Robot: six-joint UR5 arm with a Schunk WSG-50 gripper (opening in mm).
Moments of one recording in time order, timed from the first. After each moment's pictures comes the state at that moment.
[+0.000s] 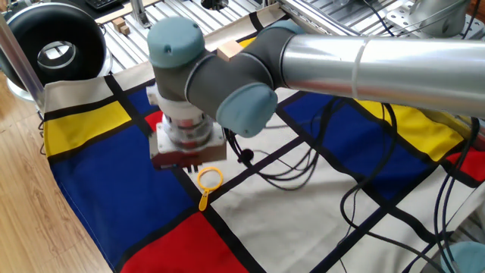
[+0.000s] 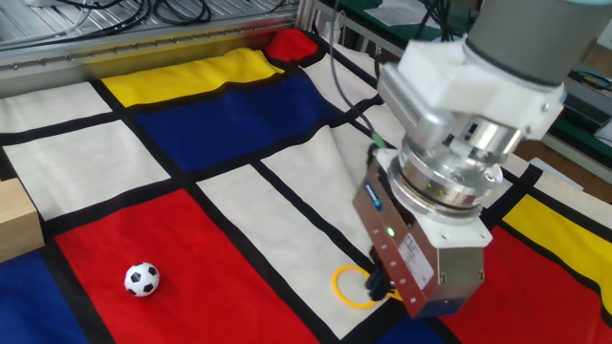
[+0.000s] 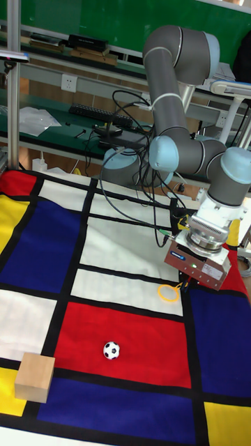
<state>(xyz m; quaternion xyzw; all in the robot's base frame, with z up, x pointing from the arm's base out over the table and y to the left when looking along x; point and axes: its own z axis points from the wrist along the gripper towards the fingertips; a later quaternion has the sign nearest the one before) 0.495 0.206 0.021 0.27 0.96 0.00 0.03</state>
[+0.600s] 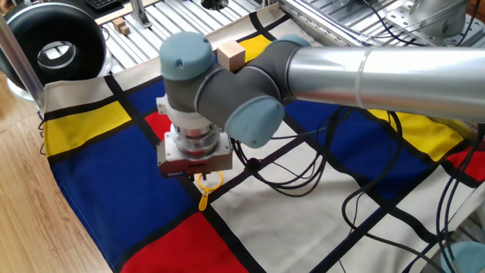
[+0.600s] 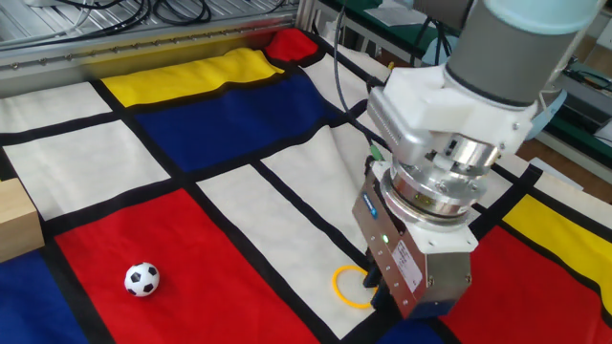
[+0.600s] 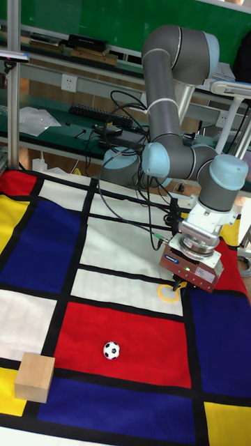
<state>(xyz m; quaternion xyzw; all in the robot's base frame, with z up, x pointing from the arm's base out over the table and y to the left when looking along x) 0.480 0.200 -0.002 0.27 0.96 0.01 0.01</state>
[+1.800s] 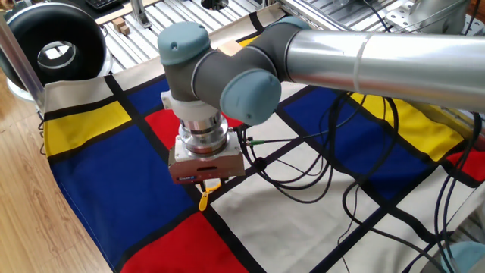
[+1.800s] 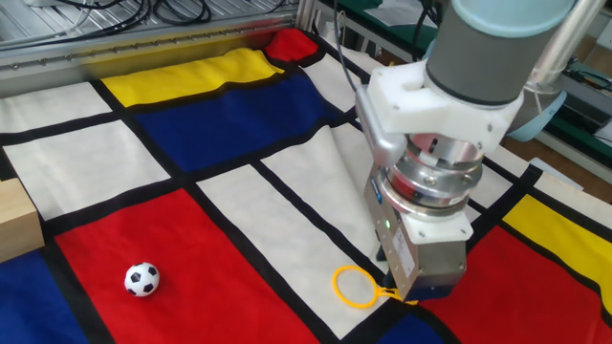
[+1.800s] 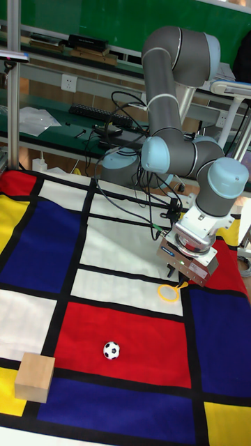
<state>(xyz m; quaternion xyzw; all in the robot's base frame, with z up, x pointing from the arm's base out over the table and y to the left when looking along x) 0.447 0.192 0.006 0.30 0.95 -0.02 -0.07</state>
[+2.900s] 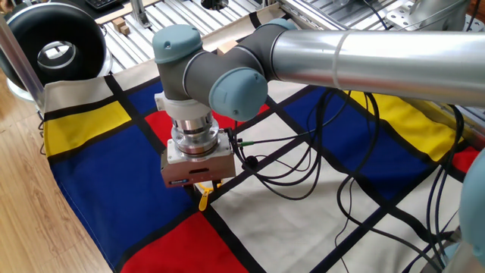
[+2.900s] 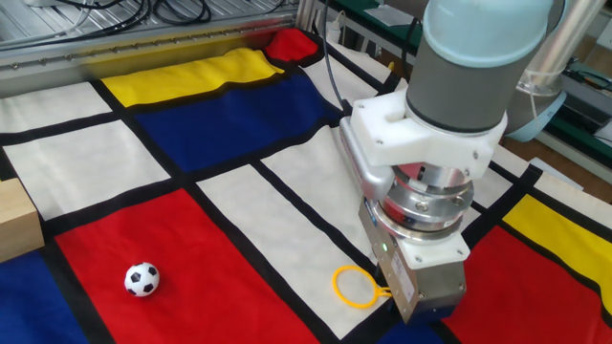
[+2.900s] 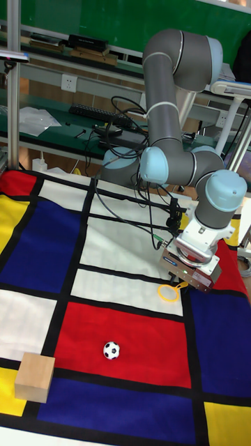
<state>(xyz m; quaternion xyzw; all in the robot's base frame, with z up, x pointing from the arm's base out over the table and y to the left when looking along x) 0.455 0.206 -0.010 0.28 0.96 0.00 -0.10</state>
